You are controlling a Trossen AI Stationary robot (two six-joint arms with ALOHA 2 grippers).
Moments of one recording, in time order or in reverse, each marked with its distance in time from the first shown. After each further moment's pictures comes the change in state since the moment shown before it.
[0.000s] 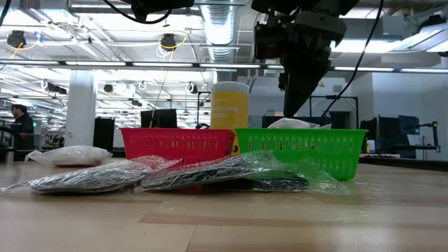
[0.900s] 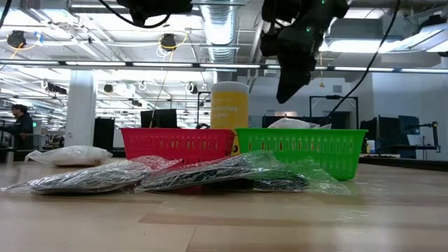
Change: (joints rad) left arm 0.000 0.000 -0.017 -0.002 0.000 -0.035; right arm -0.262 -0.146 -0.004 -0.054 0.064 -0.094
